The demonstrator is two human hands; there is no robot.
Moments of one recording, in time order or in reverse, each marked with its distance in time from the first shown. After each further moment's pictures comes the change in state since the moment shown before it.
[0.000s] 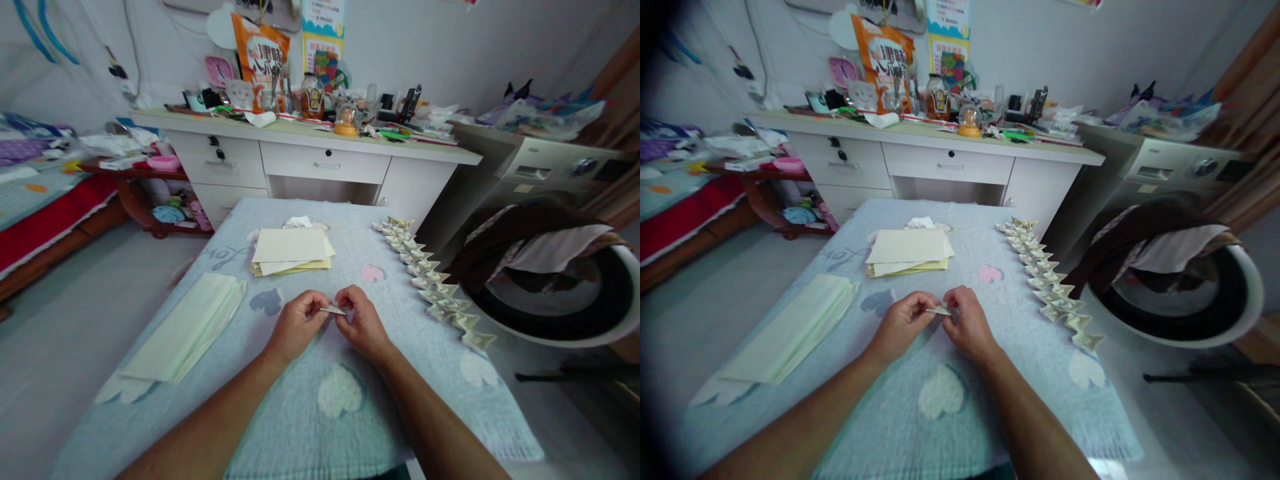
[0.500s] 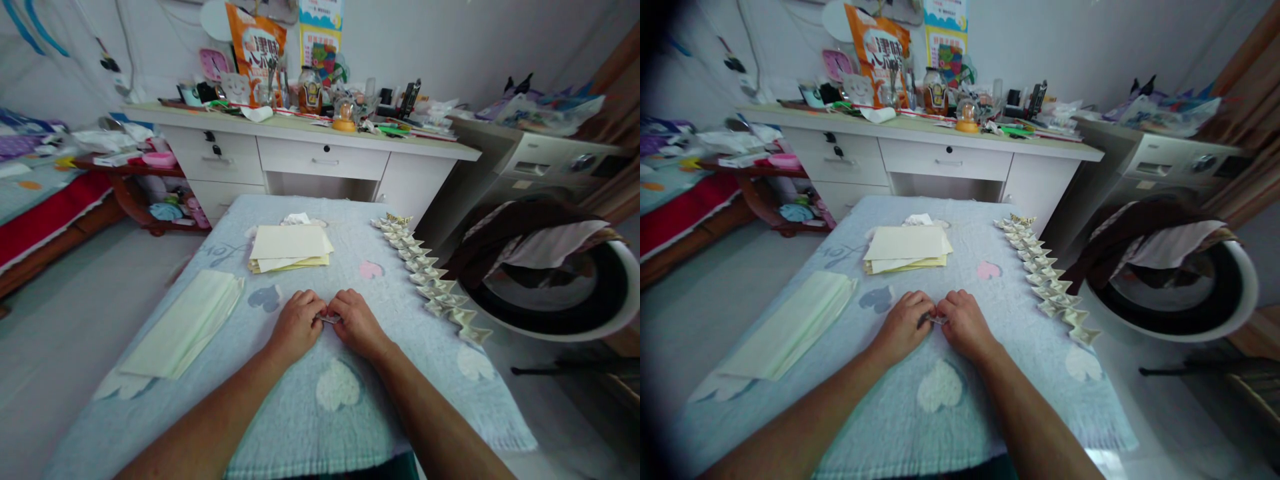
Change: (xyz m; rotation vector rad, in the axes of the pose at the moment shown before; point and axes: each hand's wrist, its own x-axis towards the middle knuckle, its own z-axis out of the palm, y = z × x) left_hand -0.004 0.003 -0.003 0.714 -0.120 0.200; right_hand -0.004 0.008 0.002 -0.368 -0.270 -0.109
